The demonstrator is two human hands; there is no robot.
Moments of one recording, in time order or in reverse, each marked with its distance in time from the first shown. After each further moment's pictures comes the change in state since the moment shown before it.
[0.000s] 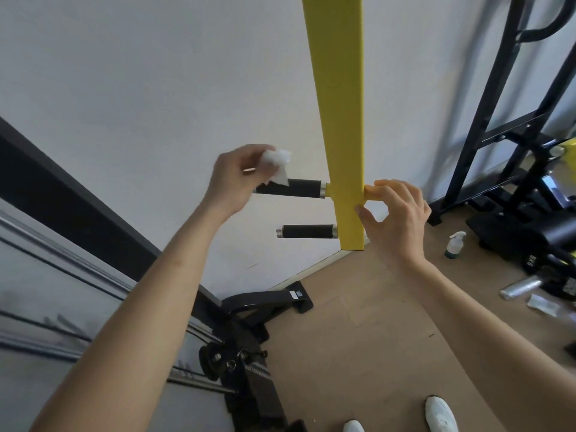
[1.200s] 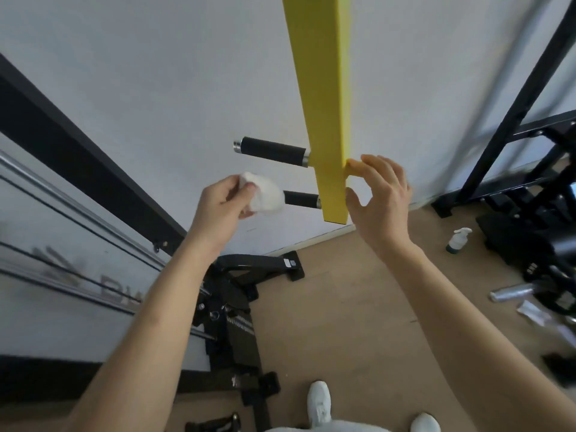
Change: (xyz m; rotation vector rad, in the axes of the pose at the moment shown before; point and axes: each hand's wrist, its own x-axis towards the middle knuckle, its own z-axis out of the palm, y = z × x) left_hand -0.103 0.015 0.053 -0.167 0.116 -0.426; right_hand 0.019 0.031 -0.010 0.078 -0.185 -0.168
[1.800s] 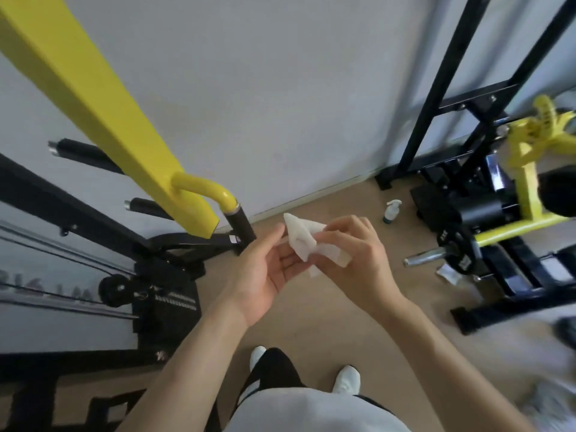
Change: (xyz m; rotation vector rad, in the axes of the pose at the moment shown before) left_hand -0.106 0.057 0.297 -0.796 -0.353 -0.461; right_hand -0.092 0.142 -0.191 0.220 -0.270 -0.001
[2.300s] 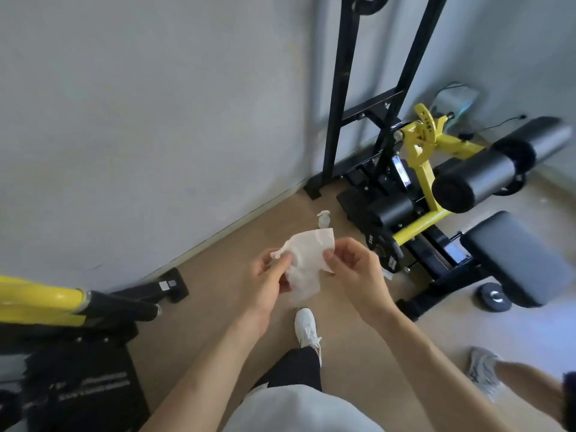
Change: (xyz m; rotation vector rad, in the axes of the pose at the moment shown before) left_hand 0.167 -0.062 0.123 0.348 0.104 -0.035; right_hand 0.032 0.134 -0.113 0.459 0.205 0.724
